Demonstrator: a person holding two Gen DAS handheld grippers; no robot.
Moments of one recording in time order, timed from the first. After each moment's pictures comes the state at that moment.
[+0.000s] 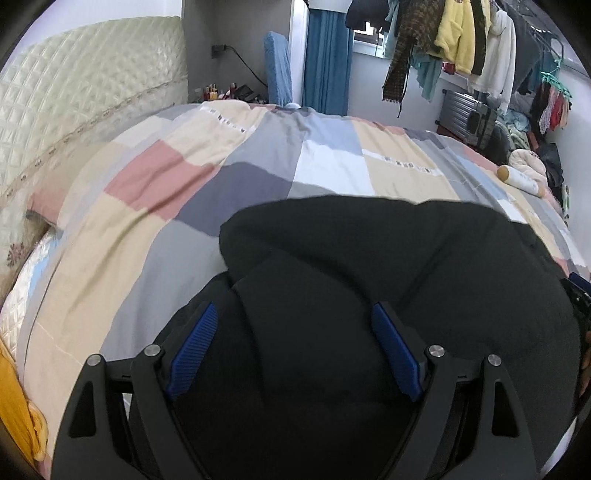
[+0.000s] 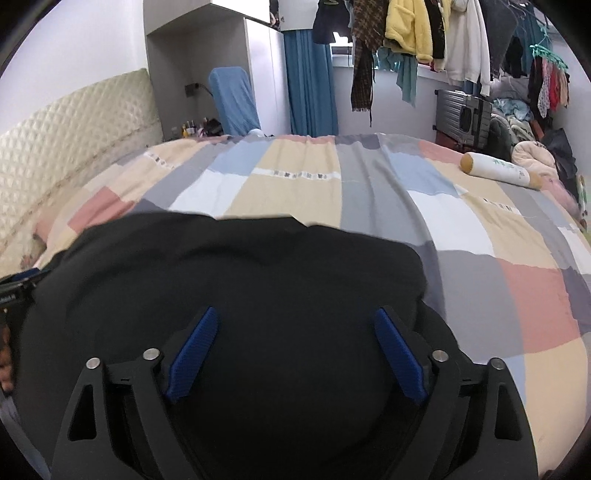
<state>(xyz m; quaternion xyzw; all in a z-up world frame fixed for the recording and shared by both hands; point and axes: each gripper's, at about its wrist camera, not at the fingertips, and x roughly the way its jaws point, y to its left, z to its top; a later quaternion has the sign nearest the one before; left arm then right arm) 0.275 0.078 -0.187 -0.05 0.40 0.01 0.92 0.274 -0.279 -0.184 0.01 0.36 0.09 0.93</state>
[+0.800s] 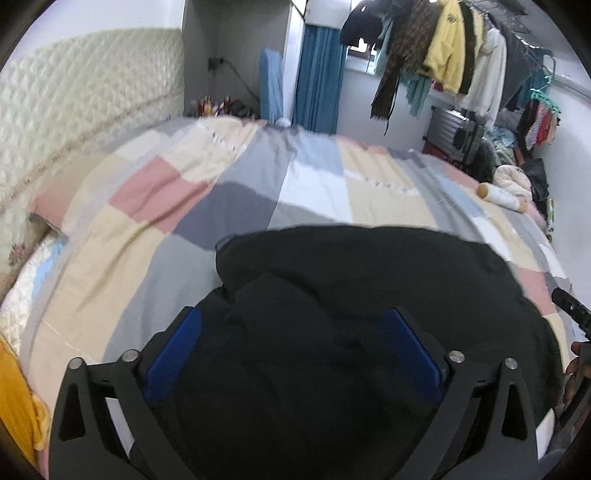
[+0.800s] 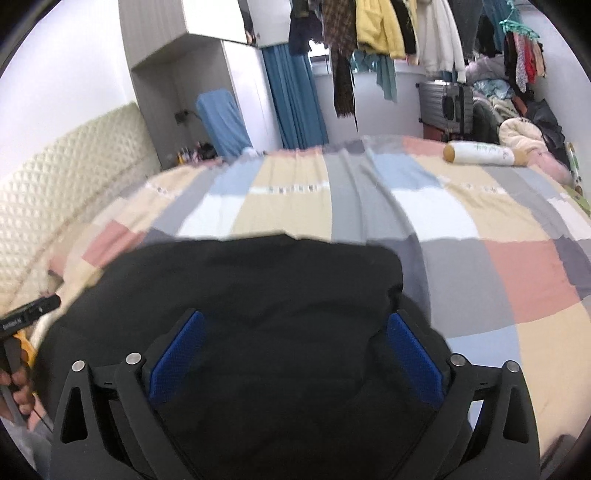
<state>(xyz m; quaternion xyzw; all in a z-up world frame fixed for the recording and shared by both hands) 0.234 0.065 -0.126 -0.06 0.37 -0.01 0.93 0.229 -0.293 -0.127 0.08 0.32 0.09 0.94</state>
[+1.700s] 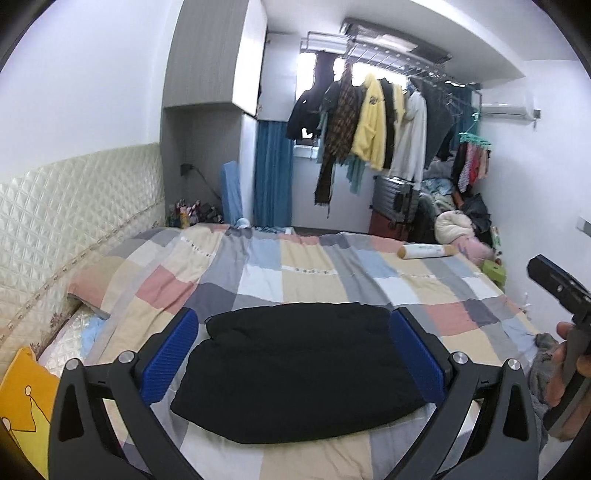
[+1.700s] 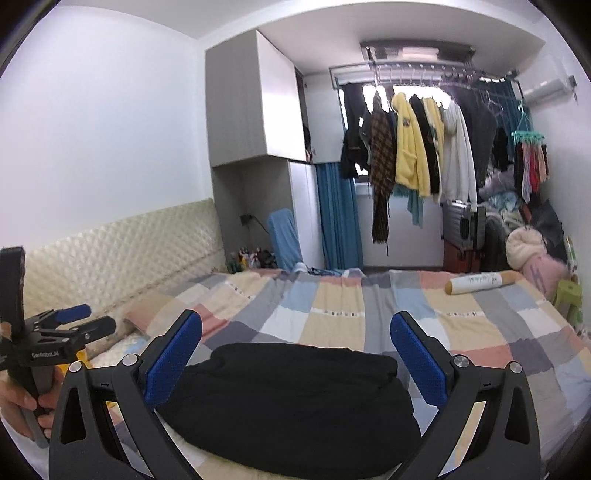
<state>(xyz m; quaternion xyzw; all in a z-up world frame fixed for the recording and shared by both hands) 0.018 0.011 0.078 -0.03 0.21 -0.07 0.98 -0.003 -0.256 0.090 0.03 0.12 0.14 0.98</state>
